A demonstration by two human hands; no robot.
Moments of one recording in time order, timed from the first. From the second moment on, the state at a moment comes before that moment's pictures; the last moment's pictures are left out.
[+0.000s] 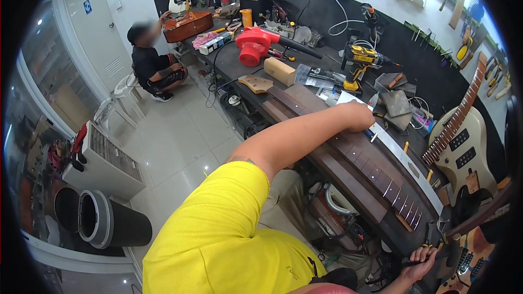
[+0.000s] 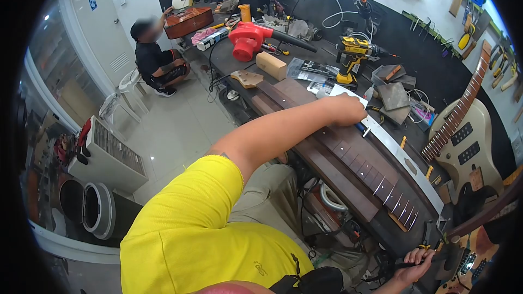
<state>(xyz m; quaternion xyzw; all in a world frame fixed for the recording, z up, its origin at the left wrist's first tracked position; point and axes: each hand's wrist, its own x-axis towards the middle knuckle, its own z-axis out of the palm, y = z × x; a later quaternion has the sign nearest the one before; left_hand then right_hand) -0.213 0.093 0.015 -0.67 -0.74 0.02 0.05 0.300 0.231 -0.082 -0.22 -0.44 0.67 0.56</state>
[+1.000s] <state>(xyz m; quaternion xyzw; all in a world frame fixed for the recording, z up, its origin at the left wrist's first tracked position) -0.118 0.070 -0.012 -0.64 -0.61 -0.46 -0.01 0.303 0.228 -0.058 -0.27 -0.47 0.68 0.50</state>
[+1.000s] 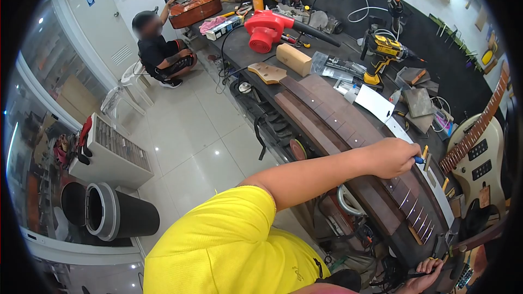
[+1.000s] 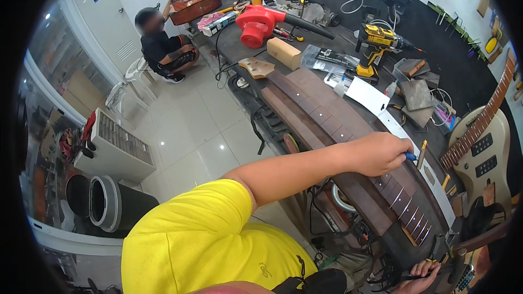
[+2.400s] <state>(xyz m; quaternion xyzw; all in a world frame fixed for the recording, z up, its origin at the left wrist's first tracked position) -0.130 0.084 -0.030 -0.64 -0.60 -0.47 -0.11 0.292 0.222 -0.051 -0.34 -0.48 0.64 0.51</state>
